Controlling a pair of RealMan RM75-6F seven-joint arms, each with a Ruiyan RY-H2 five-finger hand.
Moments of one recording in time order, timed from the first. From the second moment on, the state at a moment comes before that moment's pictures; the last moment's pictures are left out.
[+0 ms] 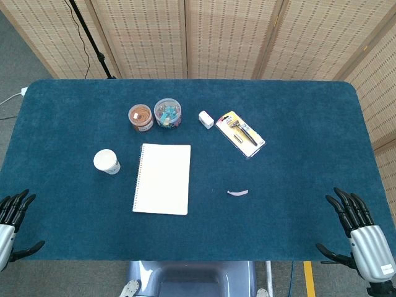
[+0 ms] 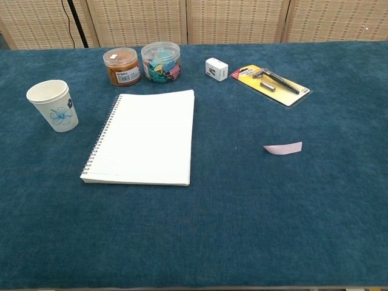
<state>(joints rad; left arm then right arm) 0.03 -1.08 0.08 -1.61 1.69 1.62 -0.08 -0.02 -0.98 -0.04 -1.85 -1.83 1.67 0.07</state>
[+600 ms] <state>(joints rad) 0.04 -1.08 0.08 -1.62 1.68 1.62 -0.08 0.04 -1.04 -0.03 -1.83 -1.79 1.50 -0.05</state>
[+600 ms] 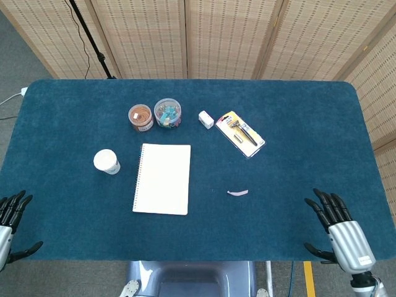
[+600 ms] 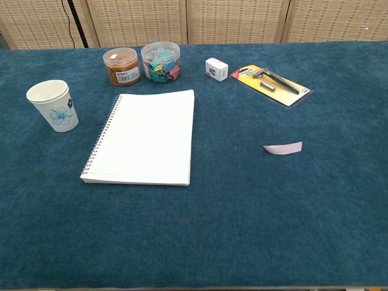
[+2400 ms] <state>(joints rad) 0.02 -1.04 0.07 -1.66 1.62 1.56 -0.14 0.54 -1.64 0.20 -1.49 -1.21 1.00 -0.52</state>
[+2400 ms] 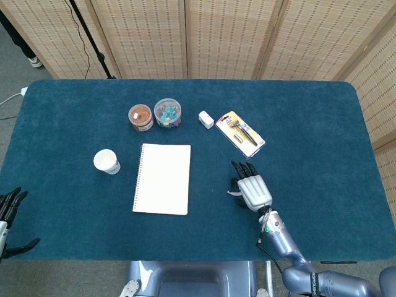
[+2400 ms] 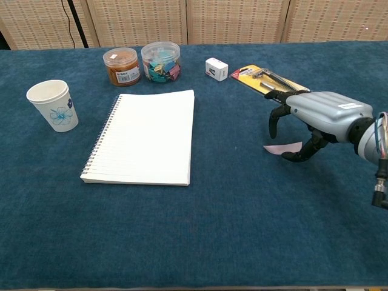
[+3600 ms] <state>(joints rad) 0.02 -1.03 0.07 -1.66 1.61 1.55 -0.16 0.60 -1.63 0.17 -1.48 -1.13 1.00 -0.51</state>
